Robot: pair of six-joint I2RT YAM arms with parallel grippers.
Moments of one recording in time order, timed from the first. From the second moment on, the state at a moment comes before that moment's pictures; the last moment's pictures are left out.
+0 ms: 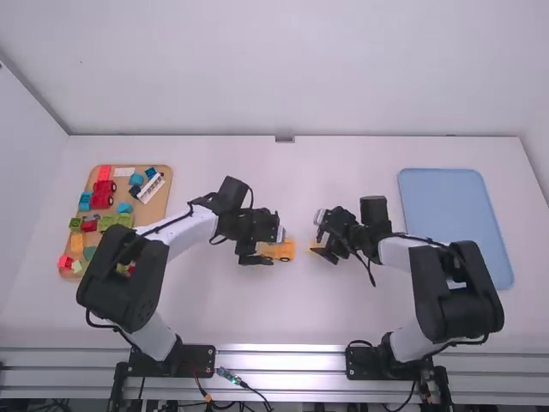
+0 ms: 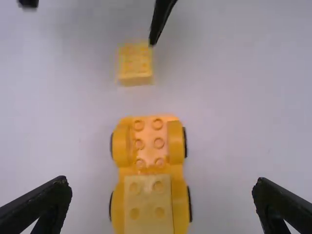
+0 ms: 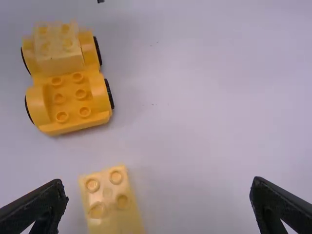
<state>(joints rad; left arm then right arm) -0.34 1.71 0.94 -0.44 0.68 1.23 0.17 1.69 0.60 0.14 -0.67 -0.93</state>
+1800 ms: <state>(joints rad) -0.20 1.71 0.67 -0.02 0.95 0.99 0.19 1.93 0.92 -0.44 -0.69 -1.23</state>
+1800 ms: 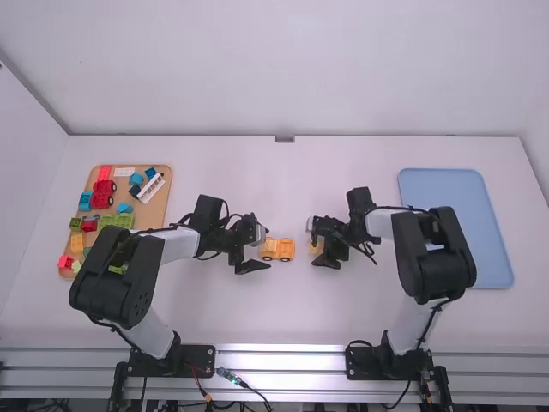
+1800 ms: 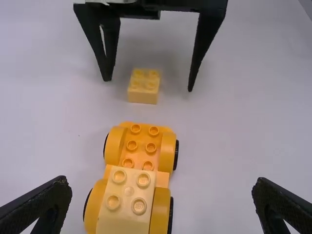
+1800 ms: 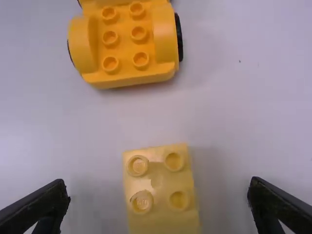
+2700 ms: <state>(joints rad) -0.20 1.71 0.67 -0.02 0.94 0.99 0.19 1.93 0.87 -0.29 -0.69 -1.26</state>
